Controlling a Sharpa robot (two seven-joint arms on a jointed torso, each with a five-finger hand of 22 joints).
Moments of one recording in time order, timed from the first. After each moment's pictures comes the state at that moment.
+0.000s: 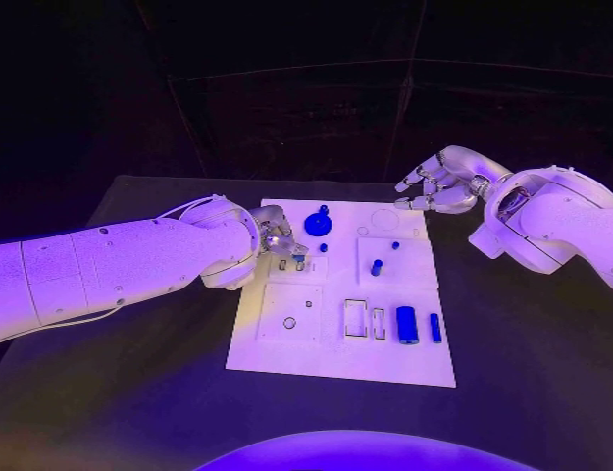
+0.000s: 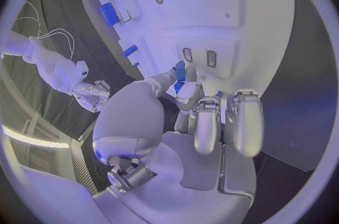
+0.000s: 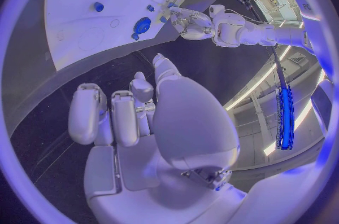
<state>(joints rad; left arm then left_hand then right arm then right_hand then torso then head) 1.27 -0.71 -0.14 1.50 -1.04 -0.19 -0.57 1.11 -0.08 0.56 0.07 0.15 0.95 0.05 0.50 0.66 1.33 -0.02 1.14 1.13 1.47 -0.08 1.57 1.31 0.05 1.47 0.03 1.46 1.31 1.29 -0.88 -0.01 1.55 -1.09 -0.29 -0.14 1.43 -0.07 -0.01 0.21 0.29 0.93 0.15 0.13 0.07 1.26 0.06 1.07 1.10 1.47 -0.01 1.39 1.31 0.07 1.39 0.09 1.40 1.20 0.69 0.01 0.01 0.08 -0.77</state>
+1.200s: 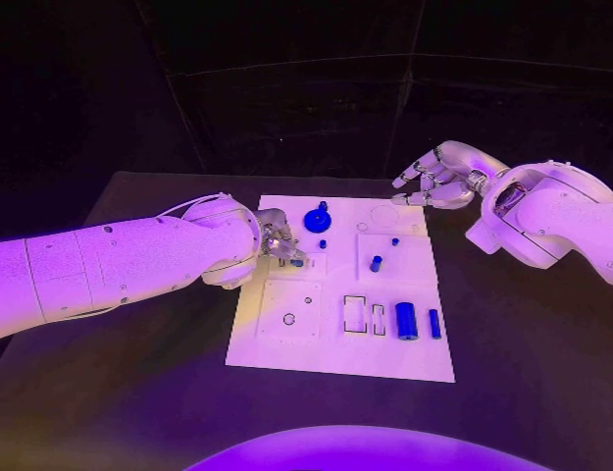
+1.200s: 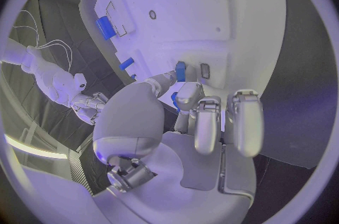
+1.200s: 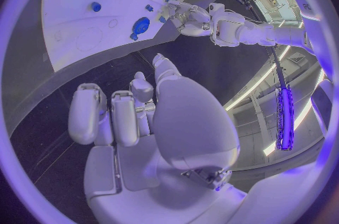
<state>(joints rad) 1.27 -0.70 -0.14 1.49 -1.07 -0.11 -0.60 1.11 -0.07 0.56 0.07 0.15 0.95 0.05 0.52 0.67 1.34 -0.02 1.14 1.12 1.47 -0.08 1.57 1.31 0.05 1.47 0.03 1.46 1.31 1.29 -0.87 -0.01 1.55 -1.09 -0.29 -0.14 1.43 -0.07 -0.01 0.21 0.30 0.93 0.15 0.13 0.07 1.26 0.06 1.07 1.10 1.47 -0.01 1.39 1.31 0.07 1.39 0.09 1.40 1.20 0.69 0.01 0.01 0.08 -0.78</state>
